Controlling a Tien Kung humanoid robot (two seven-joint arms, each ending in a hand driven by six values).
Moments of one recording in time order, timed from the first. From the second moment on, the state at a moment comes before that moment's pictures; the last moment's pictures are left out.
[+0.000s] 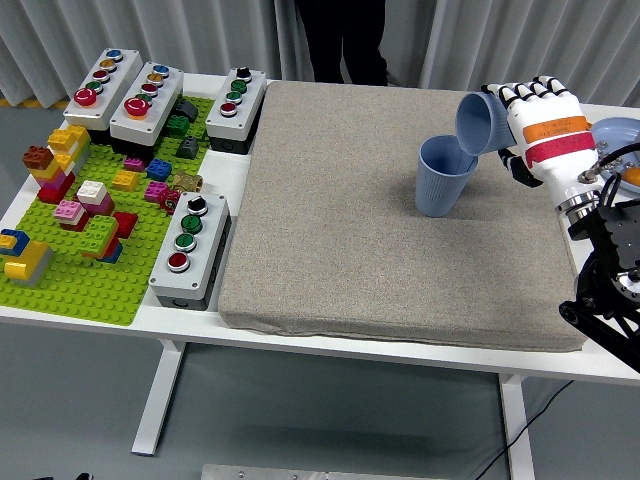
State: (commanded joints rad) left arm -0.13 0.11 -0.89 -0.18 0.59 -0.01 0.24; right arm 0.78 -0.44 0.45 1.20 -2.15 -0.65 -0.37
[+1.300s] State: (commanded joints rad) left arm -0.13 0.11 -0.89 -0.18 0.60 -0.01 0.25; right arm 0.75 -0.43 0.51 1.22 -1.94 -0.65 -0.31
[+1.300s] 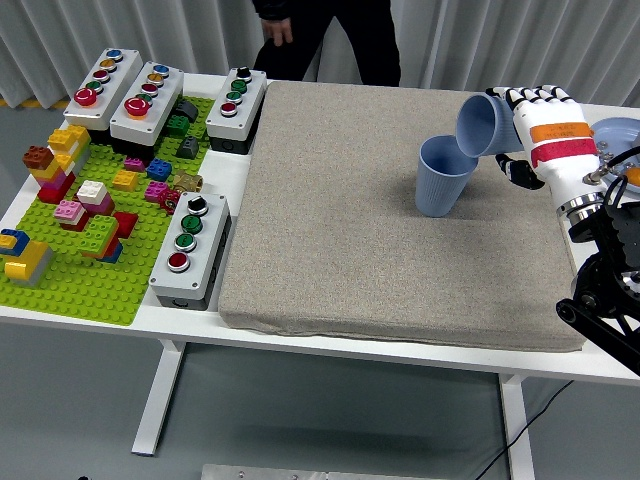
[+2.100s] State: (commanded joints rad) left arm -0.13 0.11 -0.90 -0.18 0.61 -0.01 0.25; right arm 0.64 -0.41 0.78 1.26 -0.99 -0.56 -0.10
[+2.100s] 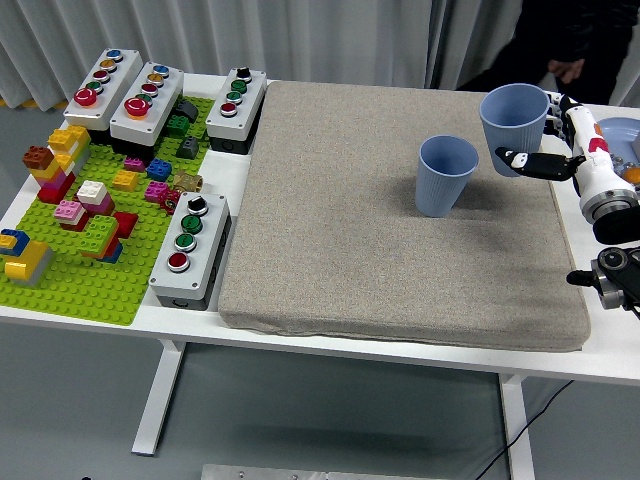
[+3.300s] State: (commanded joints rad) left arm -0.12 0.10 -0.88 -0.18 0.60 -0.01 0.25; right arm 0.54 -0.31 0.92 1.21 -0.89 -0.56 -0.02
